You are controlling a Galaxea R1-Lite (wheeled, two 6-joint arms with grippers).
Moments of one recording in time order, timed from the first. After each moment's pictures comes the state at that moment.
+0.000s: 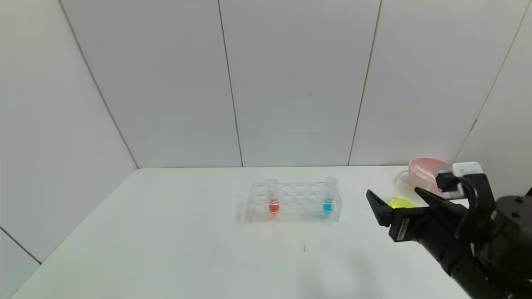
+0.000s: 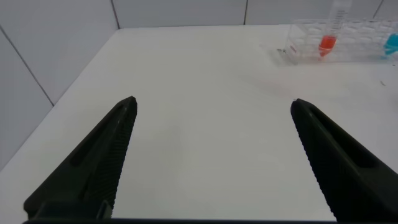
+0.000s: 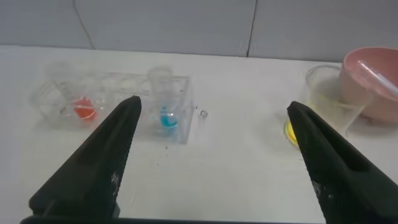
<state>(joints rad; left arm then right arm) 0.00 0.00 0.00 0.00 0.00 0.00 0.67 1.61 -0.36 -1.15 -0.54 0.11</state>
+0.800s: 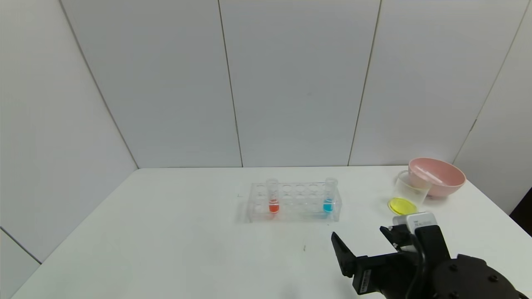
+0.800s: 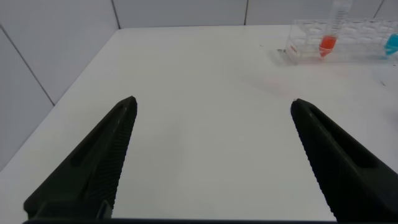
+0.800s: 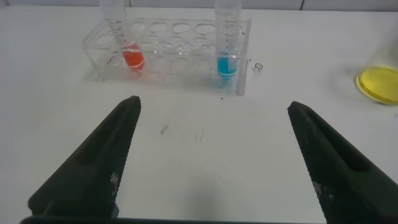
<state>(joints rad) 0.00 0.00 0.00 0.00 0.00 0.00 0.93 1.78 -0.33 -1.22 -0.71 0.26</state>
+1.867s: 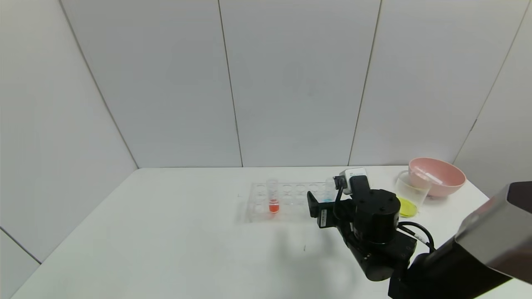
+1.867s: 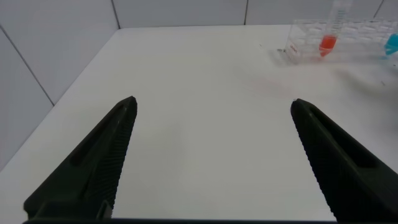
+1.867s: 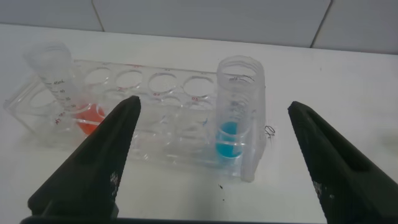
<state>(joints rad) 0.00 0.00 0.00 0.00 0.00 0.00 0.69 2.12 -0.75 -1.22 -0.53 0.12</state>
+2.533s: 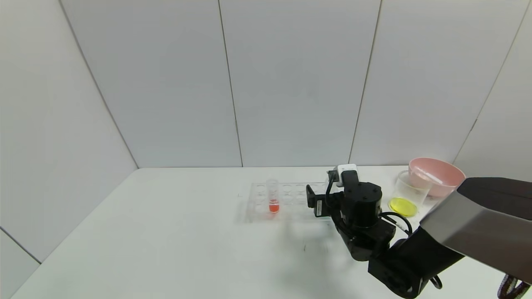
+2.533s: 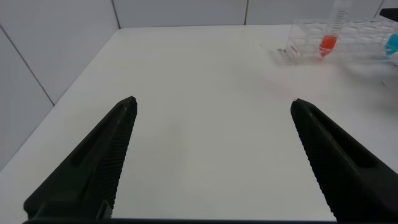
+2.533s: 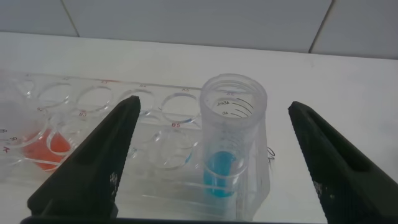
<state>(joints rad) 0.00 0.00 0.00 0.00 0.00 0.00 0.63 2.24 -0.89 -1.22 -0.50 0.10</state>
